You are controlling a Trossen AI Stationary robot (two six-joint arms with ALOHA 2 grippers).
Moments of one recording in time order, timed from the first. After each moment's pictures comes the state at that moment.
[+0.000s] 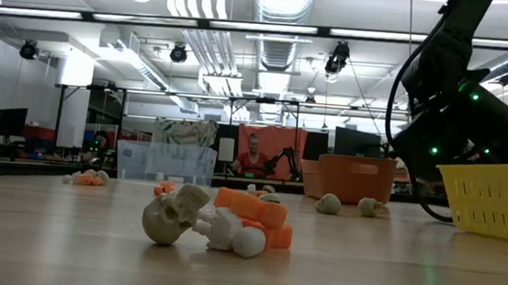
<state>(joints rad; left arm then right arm) -0.21 0.22 0.90 -0.16 -0.27 0.30 -0.09 1.88 0.72 -1.27 -0.16 1.67</state>
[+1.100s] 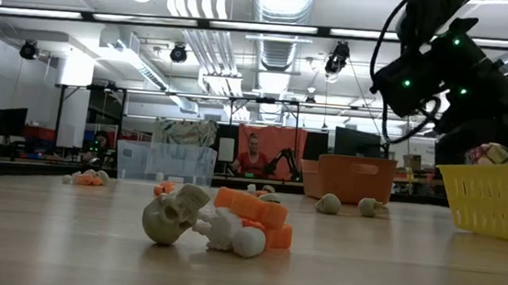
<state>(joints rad) -0.21 0.22 0.90 -0.18 -0.27 0.29 -0.18 1.59 0.91 -1.52 -0.05 1.19</state>
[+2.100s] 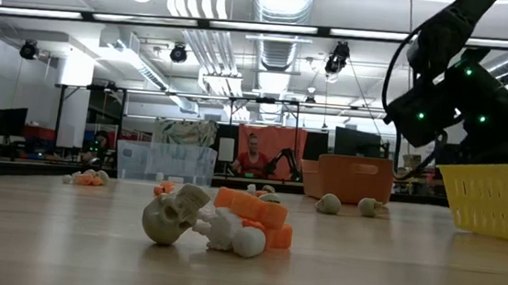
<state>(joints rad) -0.21 0.20 0.91 -0.21 -0.27 0.27 -0.22 1.61 0.74 -1.35 -0.16 1.03</state>
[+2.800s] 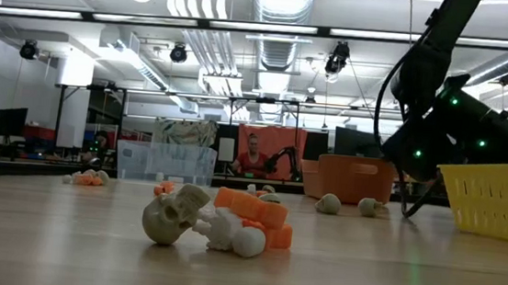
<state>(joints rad) -0.21 0.20 0.93 -0.24 -0.27 0.27 -0.22 1.83 0.76 -1.33 -0.21 0.86</state>
